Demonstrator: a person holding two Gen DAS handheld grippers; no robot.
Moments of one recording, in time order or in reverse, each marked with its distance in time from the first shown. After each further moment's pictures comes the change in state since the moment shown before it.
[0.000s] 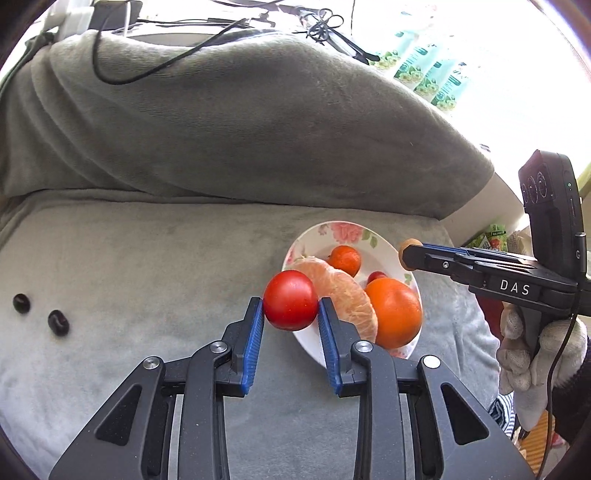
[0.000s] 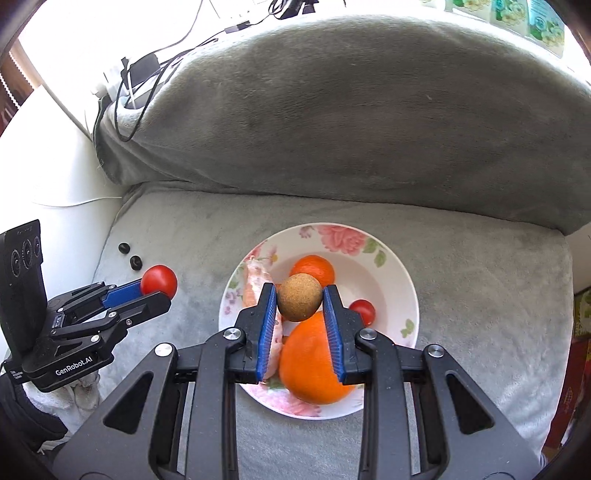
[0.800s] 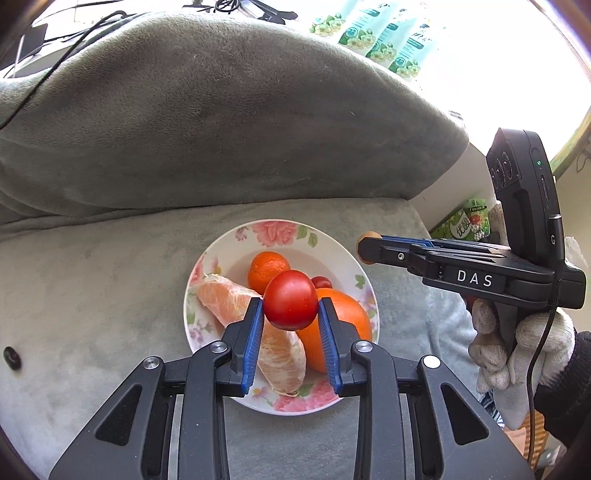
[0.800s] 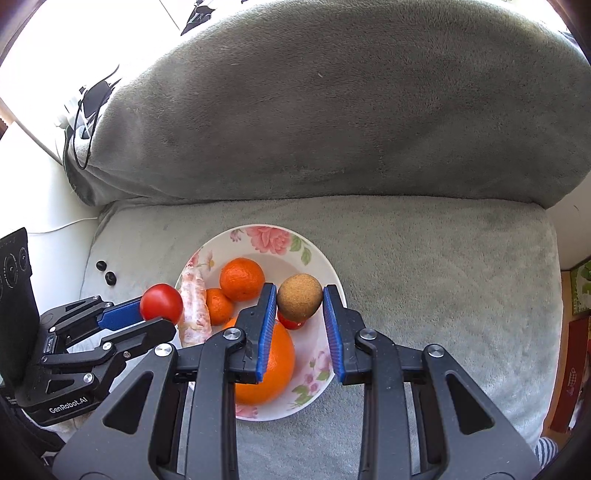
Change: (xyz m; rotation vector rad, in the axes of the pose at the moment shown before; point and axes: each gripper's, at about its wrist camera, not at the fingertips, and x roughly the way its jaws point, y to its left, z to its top) left arm 0.033 -0.052 0.014 0.092 0.067 -0.076; right arm 0.004 -0.057 0.002 0.085 0.008 -0.015
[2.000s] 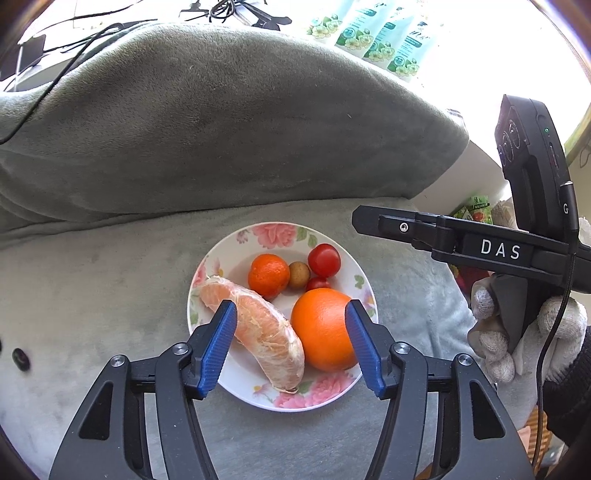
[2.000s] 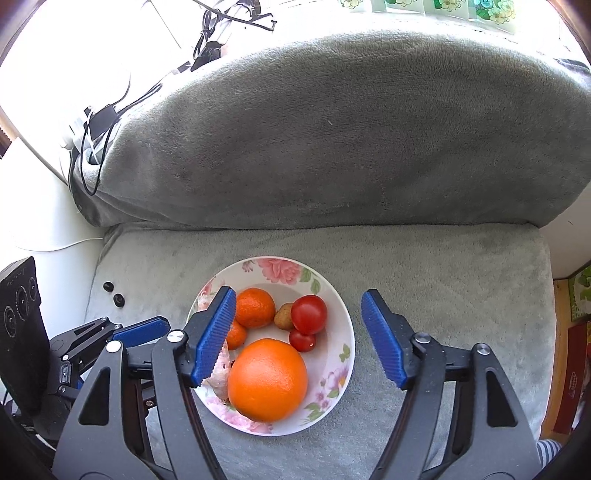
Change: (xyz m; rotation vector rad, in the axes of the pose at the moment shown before) left arm -0.005 -0.003 0.003 0.012 0.003 0.024; right arm -0.019 0.009 0.013 0.013 -0.070 -0.007
